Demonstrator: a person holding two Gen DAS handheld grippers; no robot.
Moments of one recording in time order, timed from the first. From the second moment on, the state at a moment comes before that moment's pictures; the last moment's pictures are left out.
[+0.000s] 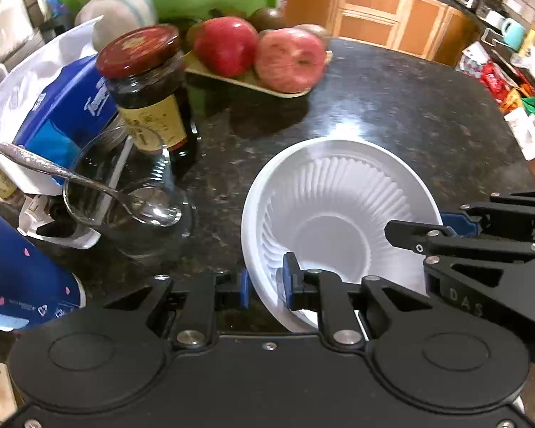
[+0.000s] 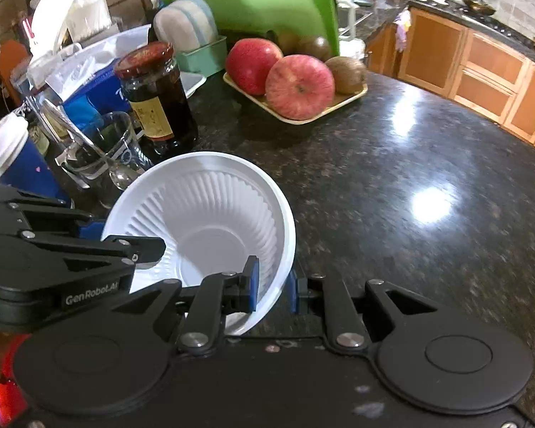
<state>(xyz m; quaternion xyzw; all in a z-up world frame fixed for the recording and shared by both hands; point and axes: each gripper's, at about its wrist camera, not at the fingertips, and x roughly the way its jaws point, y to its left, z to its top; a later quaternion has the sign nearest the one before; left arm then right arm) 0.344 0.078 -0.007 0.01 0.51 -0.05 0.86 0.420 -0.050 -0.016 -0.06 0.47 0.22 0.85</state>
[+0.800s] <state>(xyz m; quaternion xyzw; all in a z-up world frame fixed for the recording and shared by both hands) 0.255 0.036 0.045 0.04 0.44 -0.13 0.89 0.286 -0.116 0.042 -0.01 0.39 0.17 0.90</state>
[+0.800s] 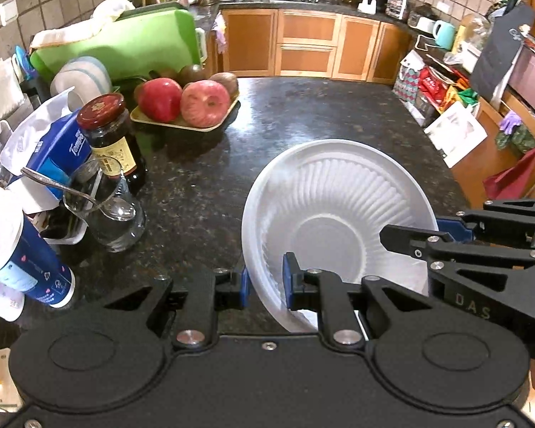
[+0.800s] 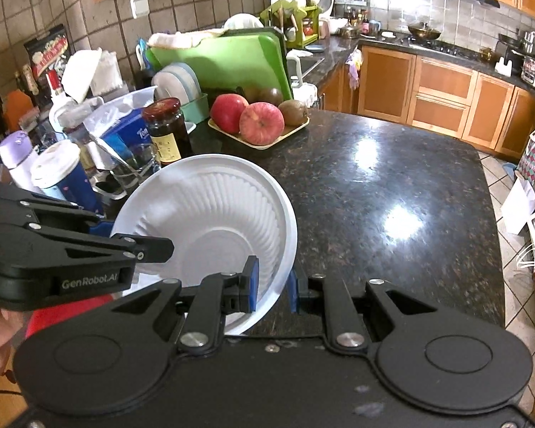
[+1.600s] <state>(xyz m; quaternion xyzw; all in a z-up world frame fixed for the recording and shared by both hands) 0.185 0.019 0.020 0.07 0.48 -0.16 0.86 0.202 -0.144 0.015 0.03 0.43 0.20 0.88</state>
